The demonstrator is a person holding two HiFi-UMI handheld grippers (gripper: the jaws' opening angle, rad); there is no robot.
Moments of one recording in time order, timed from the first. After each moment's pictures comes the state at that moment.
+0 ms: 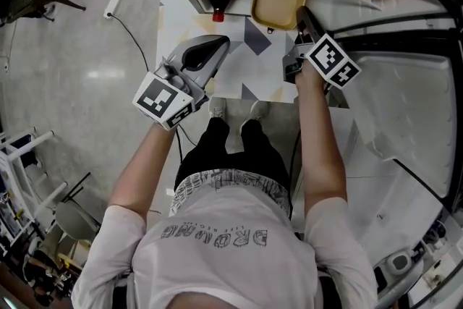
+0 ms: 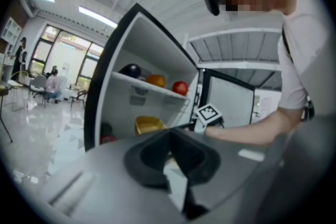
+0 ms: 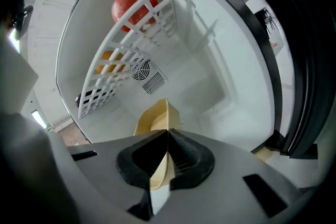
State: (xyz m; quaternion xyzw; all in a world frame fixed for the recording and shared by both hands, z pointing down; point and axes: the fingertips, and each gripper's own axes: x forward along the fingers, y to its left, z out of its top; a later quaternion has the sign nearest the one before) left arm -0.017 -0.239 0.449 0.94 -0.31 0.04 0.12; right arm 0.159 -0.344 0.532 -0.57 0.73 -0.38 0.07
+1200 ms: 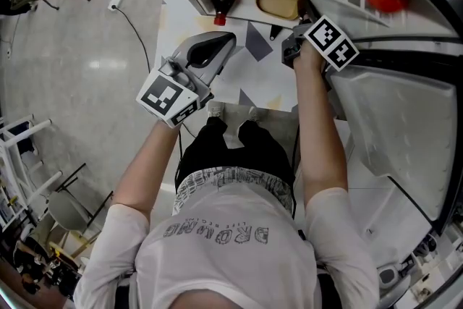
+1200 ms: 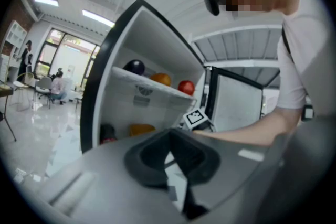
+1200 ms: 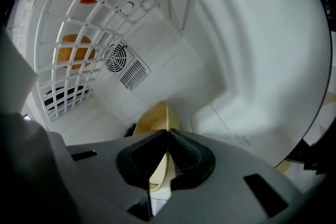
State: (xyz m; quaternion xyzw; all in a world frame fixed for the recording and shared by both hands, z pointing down) left arm -0.006 -0.260 0.455 0.94 -0.33 0.03 0.12; right arm 0.162 -0.405 0.572 -0.58 0.70 -0.41 0.05
